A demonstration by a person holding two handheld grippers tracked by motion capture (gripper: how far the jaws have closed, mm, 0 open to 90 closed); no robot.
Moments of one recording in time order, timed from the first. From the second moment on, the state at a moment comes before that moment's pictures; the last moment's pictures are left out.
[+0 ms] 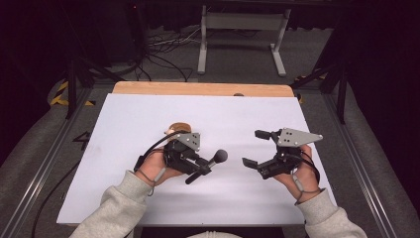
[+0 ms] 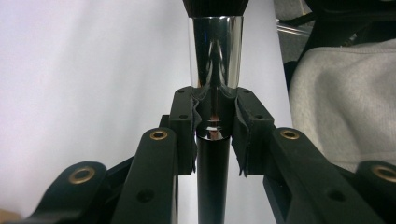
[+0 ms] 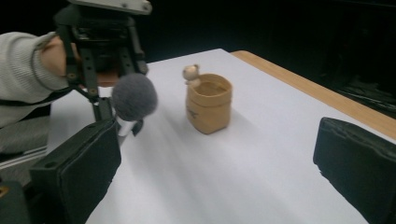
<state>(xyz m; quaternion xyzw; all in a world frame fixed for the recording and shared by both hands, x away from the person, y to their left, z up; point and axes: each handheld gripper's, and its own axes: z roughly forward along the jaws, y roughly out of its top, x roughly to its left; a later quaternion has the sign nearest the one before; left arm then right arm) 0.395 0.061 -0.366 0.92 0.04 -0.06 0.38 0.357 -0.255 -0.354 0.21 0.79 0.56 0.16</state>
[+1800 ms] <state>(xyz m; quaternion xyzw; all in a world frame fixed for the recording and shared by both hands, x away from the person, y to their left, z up) 0.438 0.128 -0.342 0.79 0.21 0.11 0.57 0.344 -0.298 -0.400 0.28 0.74 0.58 0.19</state>
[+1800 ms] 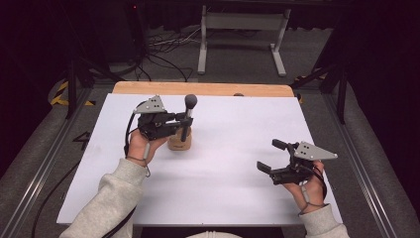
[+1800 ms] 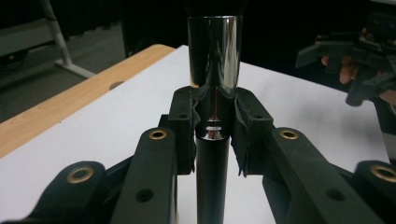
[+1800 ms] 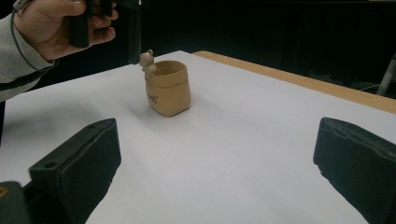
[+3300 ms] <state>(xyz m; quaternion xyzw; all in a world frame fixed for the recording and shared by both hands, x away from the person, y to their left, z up) 0.465 0.137 -0.395 0.72 0.28 0.18 0.60 0.343 -0.293 -0.404 0.27 0.74 0.59 0.17</state>
